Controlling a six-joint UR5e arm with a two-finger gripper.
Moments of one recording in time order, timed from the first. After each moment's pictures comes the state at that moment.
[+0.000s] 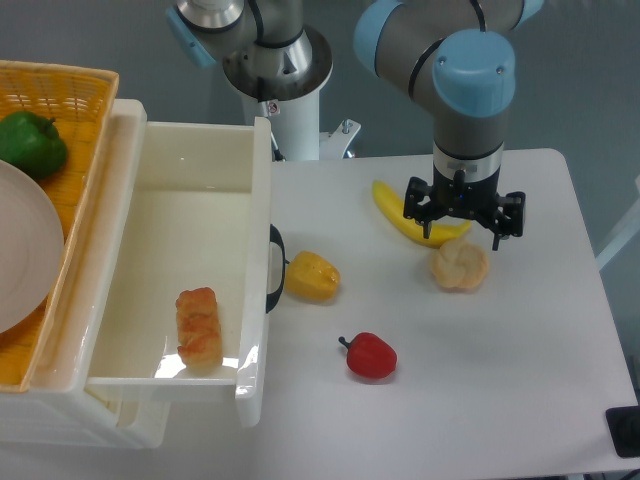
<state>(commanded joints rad) 2.66 -1.83 -1.54 -1.17 1.63 0.95</state>
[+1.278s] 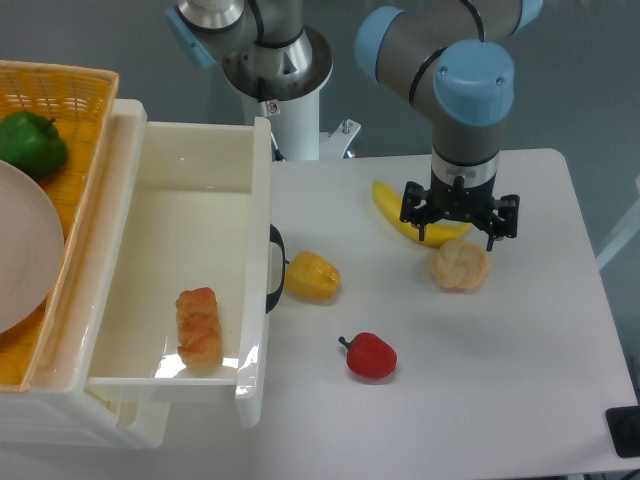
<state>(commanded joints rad) 2.66 -1.85 -1.58 -1.17 1.62 0.77</state>
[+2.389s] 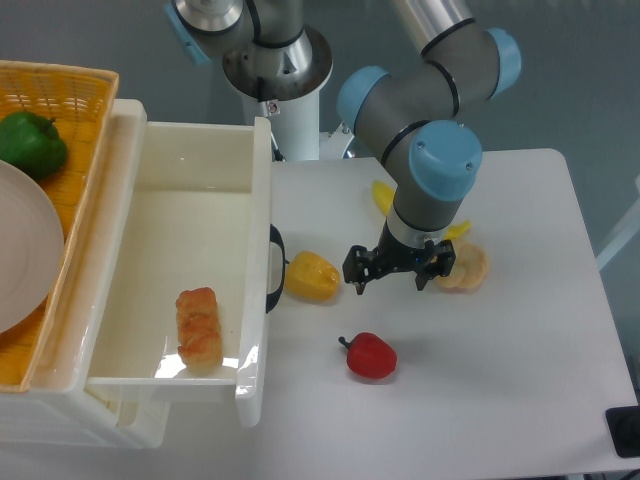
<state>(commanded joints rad) 2.59 -1.94 -1.61 -1.18 1.37 0.42</state>
